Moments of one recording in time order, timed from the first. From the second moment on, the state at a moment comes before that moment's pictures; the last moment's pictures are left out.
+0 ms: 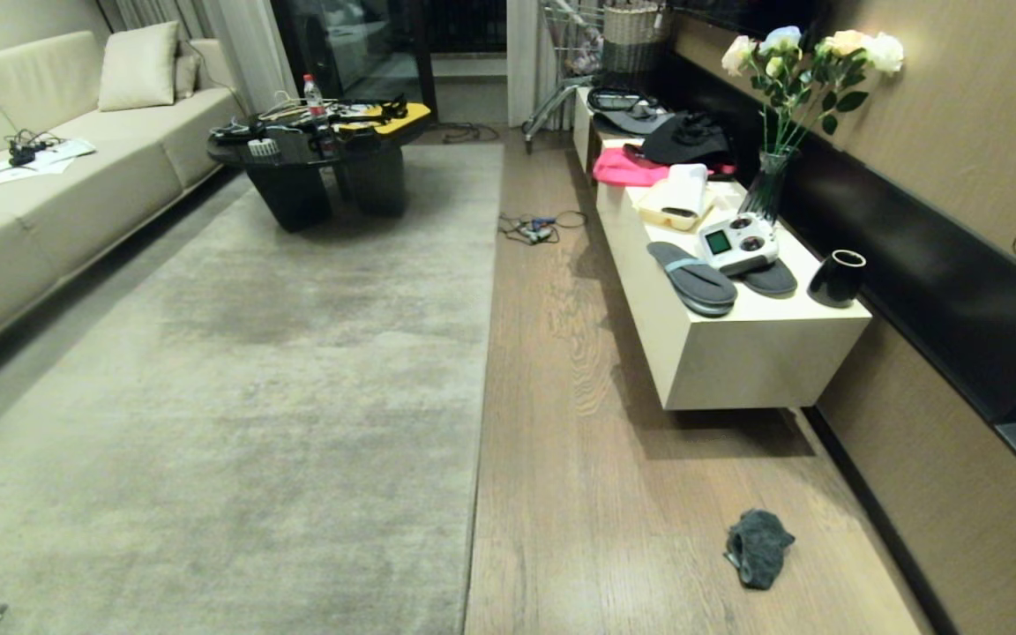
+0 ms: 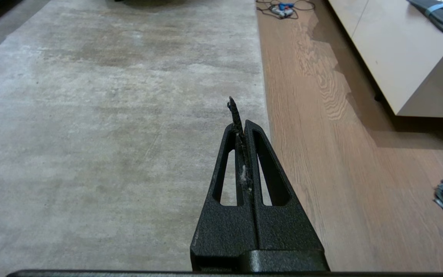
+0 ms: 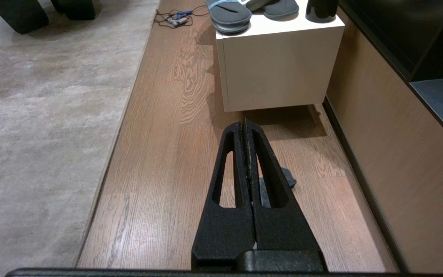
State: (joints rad) left arm 0.00 0.00 0.00 0.00 0.02 -0.06; right arm 0.01 0.00 0.00 -0.02 -0.04 0.06
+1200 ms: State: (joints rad) left arm 0.00 0.00 0.00 0.00 0.02 -0.06; right arm 0.01 0.00 0.00 -0.02 -0.04 0.06
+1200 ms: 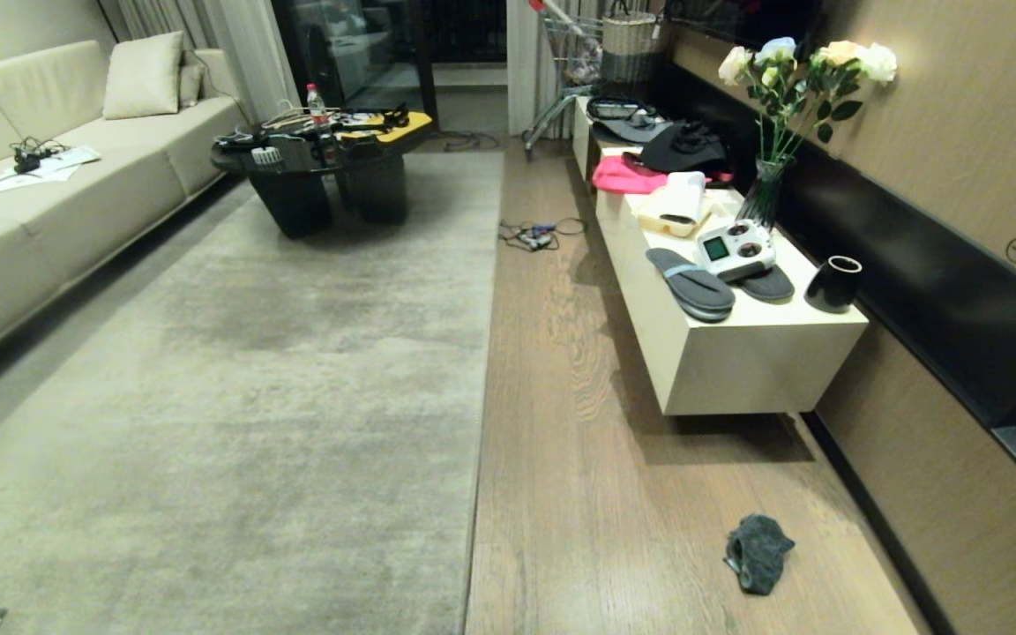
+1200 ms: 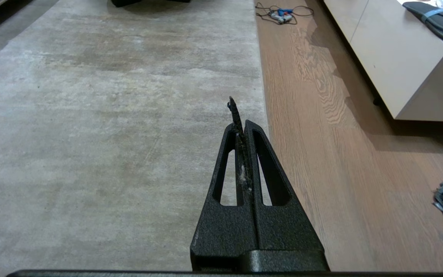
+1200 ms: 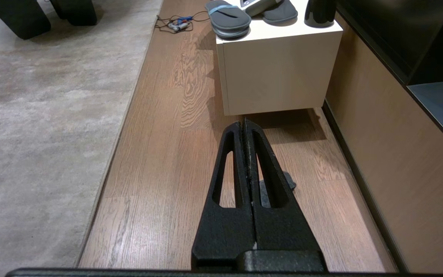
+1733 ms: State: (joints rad) left arm 0.00 0.00 0.00 0.00 0.02 -0.06; right arm 0.01 0.00 0.00 -0.02 -0.04 0.07
